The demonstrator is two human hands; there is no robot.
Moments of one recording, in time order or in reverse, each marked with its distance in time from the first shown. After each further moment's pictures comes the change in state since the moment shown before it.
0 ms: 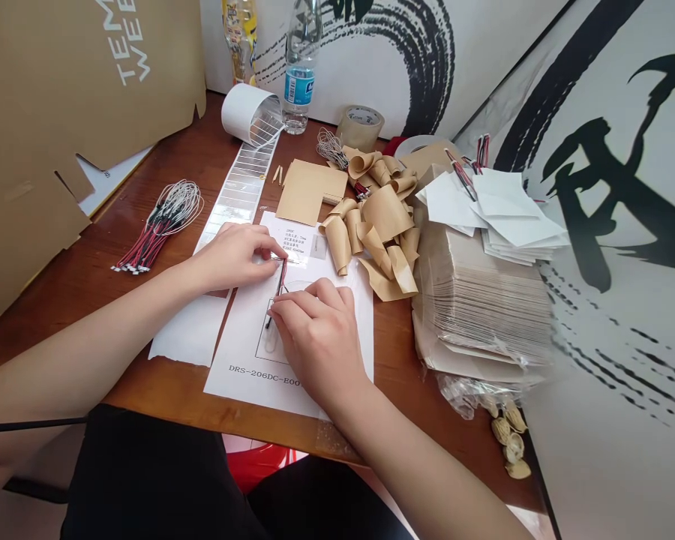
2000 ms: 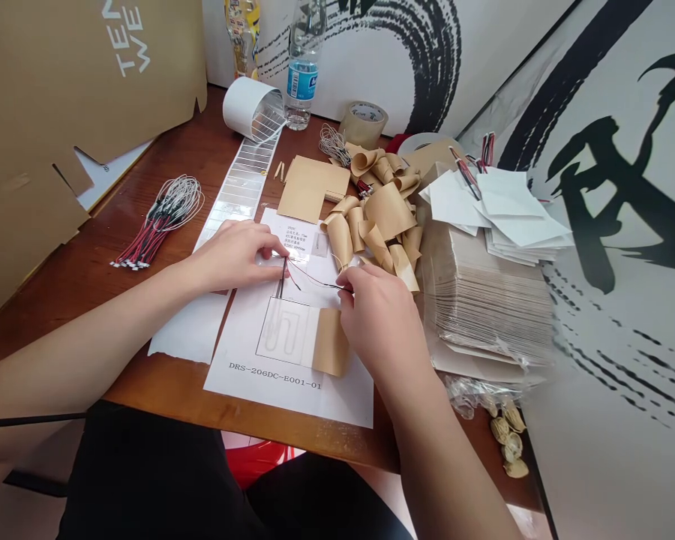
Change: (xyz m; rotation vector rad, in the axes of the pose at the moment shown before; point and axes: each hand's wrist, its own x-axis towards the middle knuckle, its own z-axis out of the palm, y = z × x) left_hand -0.003 0.004 -0.003 0.005 -0.027 0.001; right_hand -0.002 0.061 -0.017 -0.170 -0.188 0.317
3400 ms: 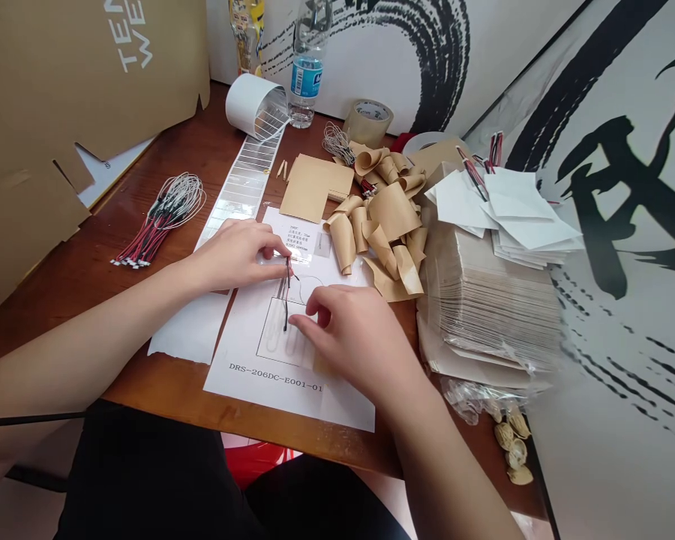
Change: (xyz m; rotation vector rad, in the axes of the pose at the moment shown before) left_hand 0.001 -0.002 0.002 0.000 0.014 0.010; right_hand 0.006 -0.039 -0.031 0.280 -0.397 -0.005
